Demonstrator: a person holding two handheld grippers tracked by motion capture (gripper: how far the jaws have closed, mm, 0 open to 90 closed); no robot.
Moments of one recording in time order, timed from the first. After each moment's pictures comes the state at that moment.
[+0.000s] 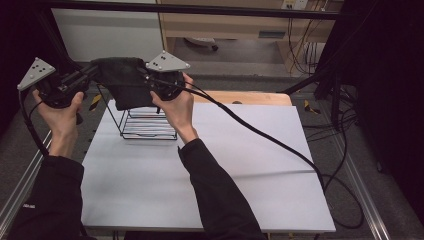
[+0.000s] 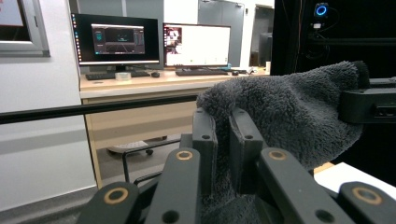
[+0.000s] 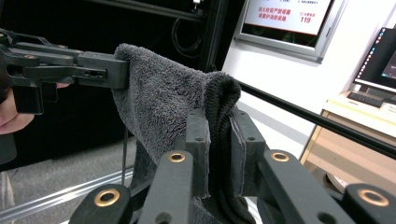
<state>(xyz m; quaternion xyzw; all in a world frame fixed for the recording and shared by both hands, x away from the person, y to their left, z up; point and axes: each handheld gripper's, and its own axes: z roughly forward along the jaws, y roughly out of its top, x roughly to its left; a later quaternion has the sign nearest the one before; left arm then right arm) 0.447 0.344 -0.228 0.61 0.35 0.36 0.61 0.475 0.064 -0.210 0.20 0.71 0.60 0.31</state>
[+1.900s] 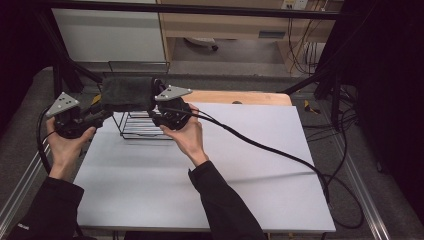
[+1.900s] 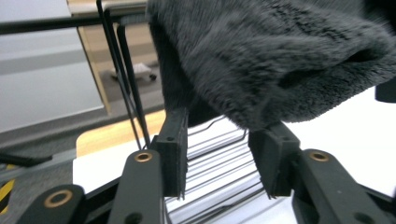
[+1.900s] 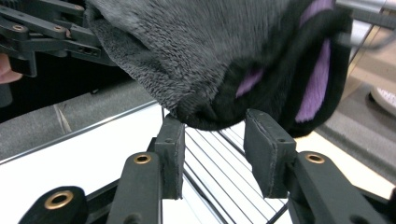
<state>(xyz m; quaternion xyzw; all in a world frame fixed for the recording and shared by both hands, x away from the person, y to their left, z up) 0.429 0.340 -0.300 0.70 0.42 0.30 0.49 0.460 0.051 -0.284 0.26 0.79 0.51 0.20</state>
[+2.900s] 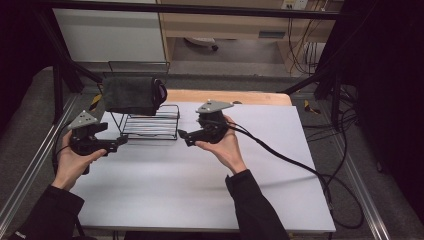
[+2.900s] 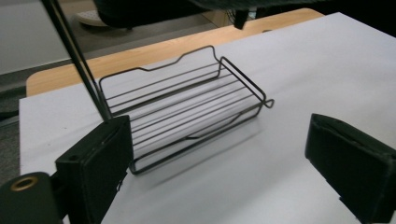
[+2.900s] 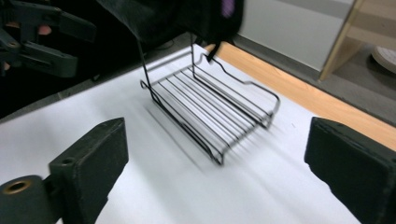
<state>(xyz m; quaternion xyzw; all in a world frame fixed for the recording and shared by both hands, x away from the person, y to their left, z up) 0.409 0.318 -0.338 0.76 0.42 0.22 0.45 0.440 -0.046 -0.309 0.30 0.80 0.49 0.17</state>
